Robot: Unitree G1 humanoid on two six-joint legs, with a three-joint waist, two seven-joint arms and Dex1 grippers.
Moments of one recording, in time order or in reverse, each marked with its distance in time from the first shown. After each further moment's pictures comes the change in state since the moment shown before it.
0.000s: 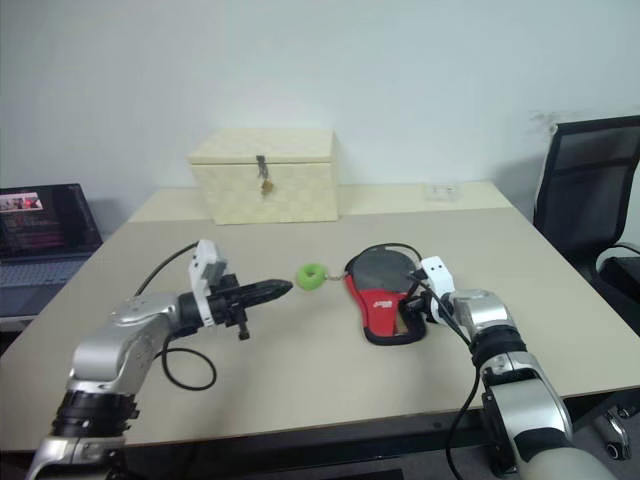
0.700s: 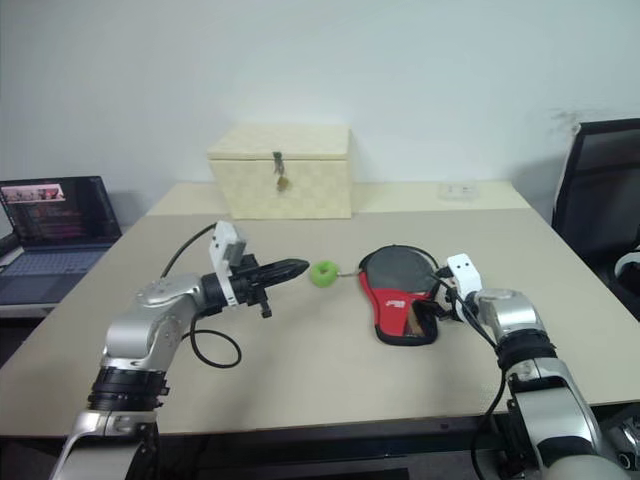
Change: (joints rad) left arm -0.189 -0.142 -0.023 0.137 0.103 -0.095 0.085; right arm 0.010 -0.118 0.014 0.058 0.018 -0.059 -0.053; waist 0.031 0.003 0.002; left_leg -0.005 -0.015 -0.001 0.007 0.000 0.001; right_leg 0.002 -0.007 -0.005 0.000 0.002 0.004
